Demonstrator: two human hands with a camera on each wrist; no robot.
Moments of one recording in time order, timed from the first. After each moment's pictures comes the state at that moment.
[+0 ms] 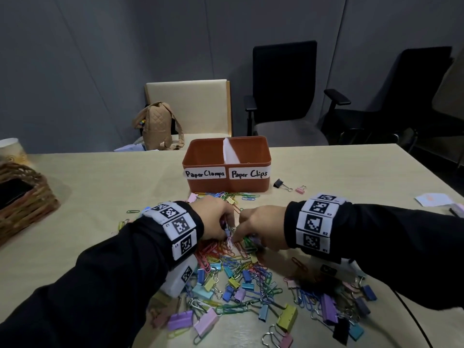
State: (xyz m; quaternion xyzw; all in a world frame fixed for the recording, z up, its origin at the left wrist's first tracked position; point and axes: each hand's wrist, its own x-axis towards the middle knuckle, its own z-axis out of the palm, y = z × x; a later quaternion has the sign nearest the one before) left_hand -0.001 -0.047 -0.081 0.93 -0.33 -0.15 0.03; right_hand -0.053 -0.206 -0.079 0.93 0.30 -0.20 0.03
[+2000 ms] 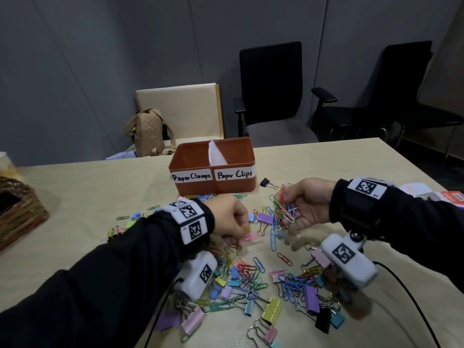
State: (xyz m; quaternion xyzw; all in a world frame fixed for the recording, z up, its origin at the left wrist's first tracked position) left_hand -0.021 -0.091 -0.072 0.89 -0.31 -0.28 0.21; right_hand -0.065 -0.309 -0.074 0.61 -0.17 -0.32 -0.70
